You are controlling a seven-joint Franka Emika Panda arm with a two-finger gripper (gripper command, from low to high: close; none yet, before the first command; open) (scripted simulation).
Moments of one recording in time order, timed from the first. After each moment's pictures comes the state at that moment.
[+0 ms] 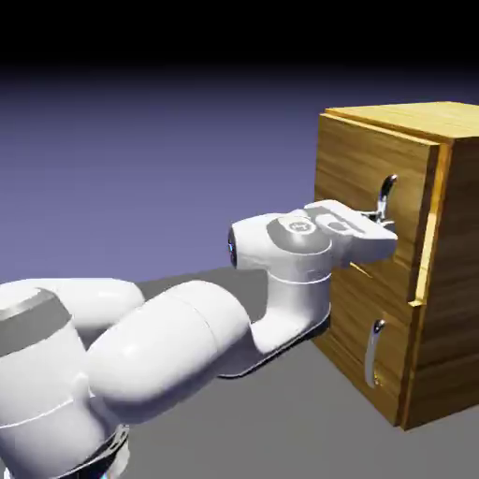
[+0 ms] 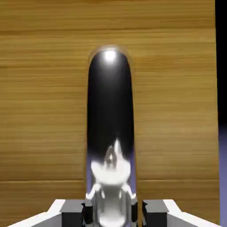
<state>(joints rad) 1.19 -1.26 -1.30 -2.41 -2.90 2.65 2.53</state>
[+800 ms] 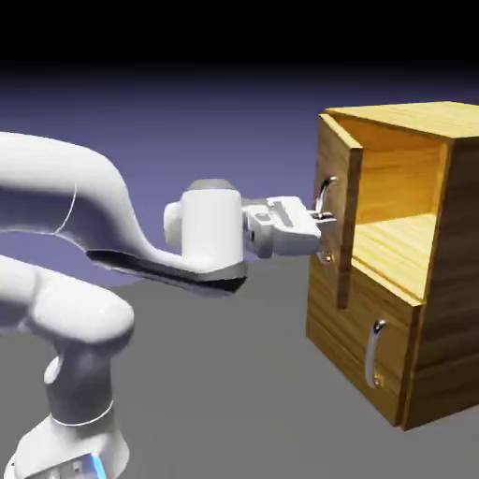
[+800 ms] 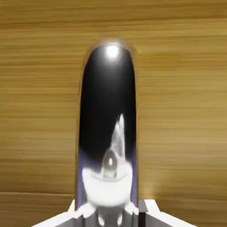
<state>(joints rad) 0.55 -0.93 -0.63 -2.83 -2.50 2.34 2.90</state>
